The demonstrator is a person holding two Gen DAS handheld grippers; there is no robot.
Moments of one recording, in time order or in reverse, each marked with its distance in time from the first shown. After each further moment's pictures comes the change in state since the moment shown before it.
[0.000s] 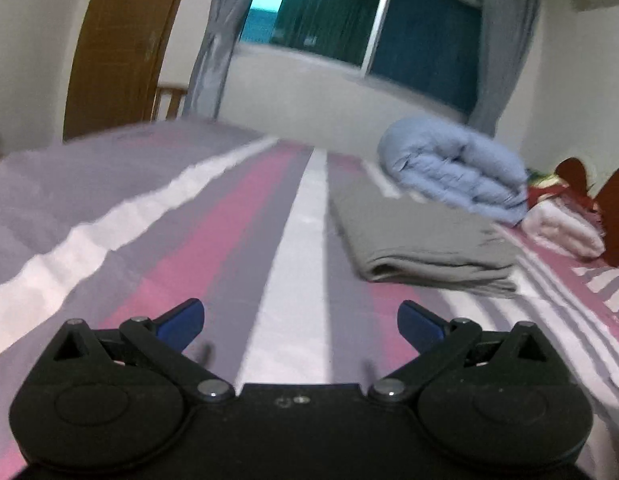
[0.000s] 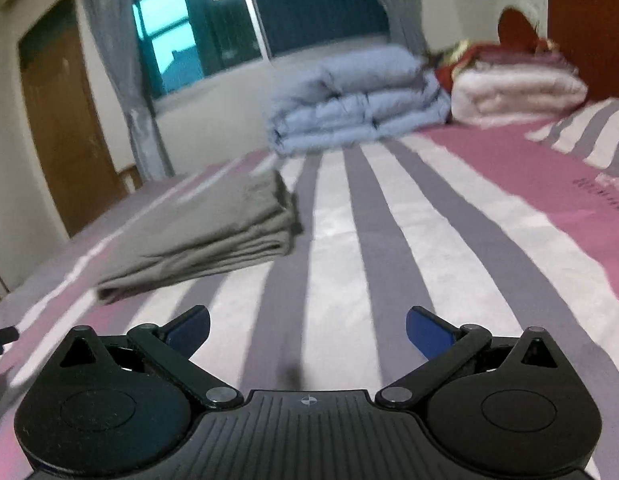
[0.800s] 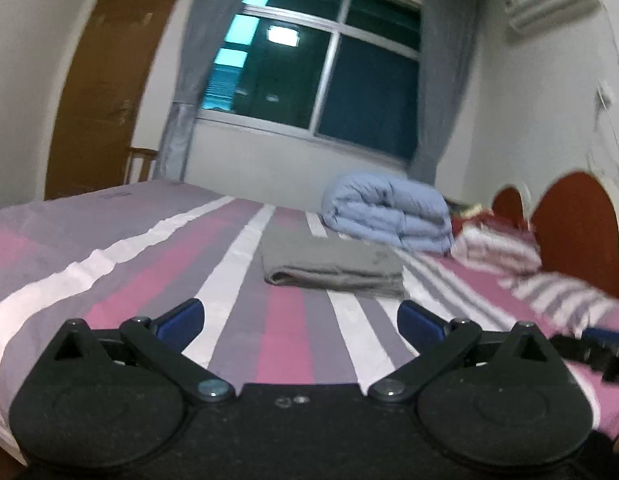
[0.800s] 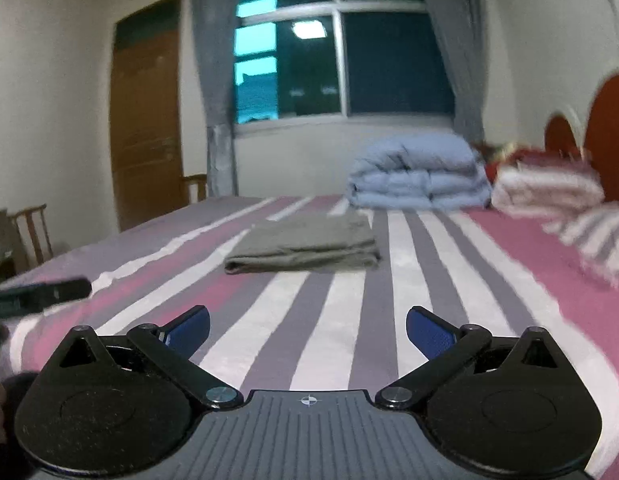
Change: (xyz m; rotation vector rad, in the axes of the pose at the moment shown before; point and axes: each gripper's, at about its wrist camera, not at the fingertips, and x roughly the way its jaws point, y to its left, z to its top) left arm -0.177 -0.069 -0.054 0.017 -0.175 -0.095; right arm -0.177 0.112 -0.065 -0.256 -0.154 0.090
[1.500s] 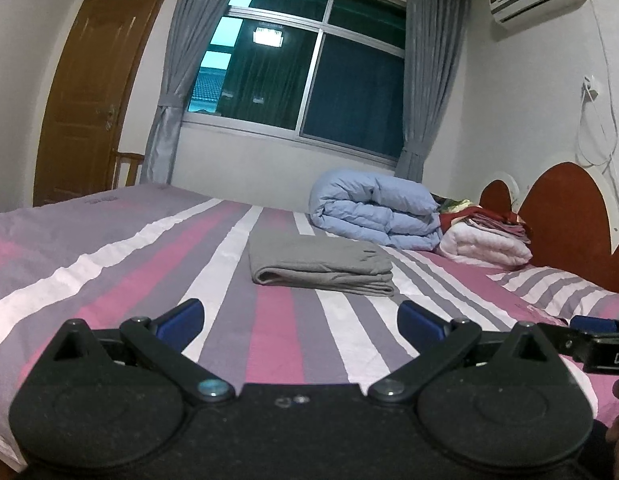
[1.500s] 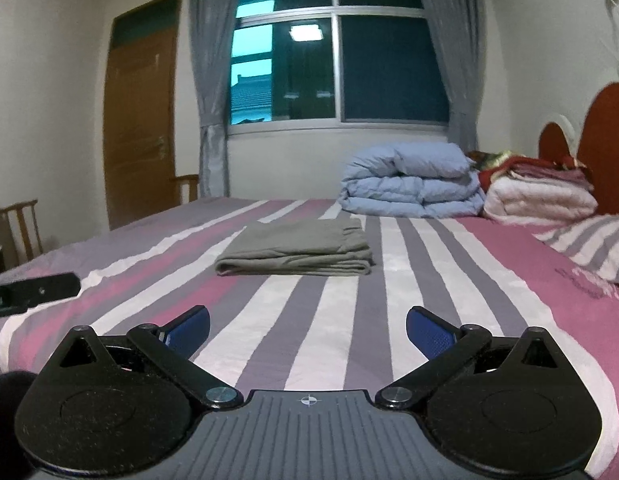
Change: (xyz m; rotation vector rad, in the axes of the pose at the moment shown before) left arm 0.005 -0.006 -0.007 0.050 0.004 -0.036; right arm 0.013 -0.005 -0.006 -0.002 0.006 -0.015
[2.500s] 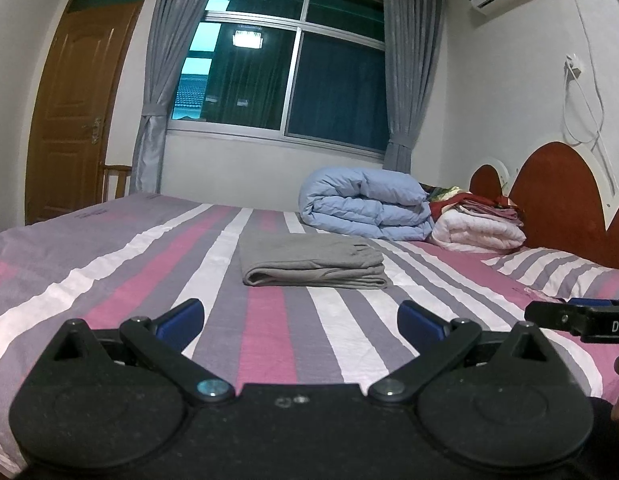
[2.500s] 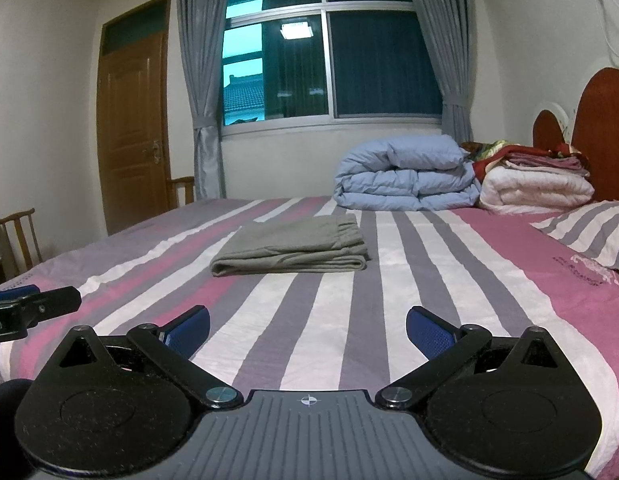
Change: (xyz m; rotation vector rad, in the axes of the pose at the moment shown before) left arm -0.002 -0.007 -0.002 0.068 0.002 -0.024; right arm 0.005 -0.012 0.000 0.052 0.006 -0.007
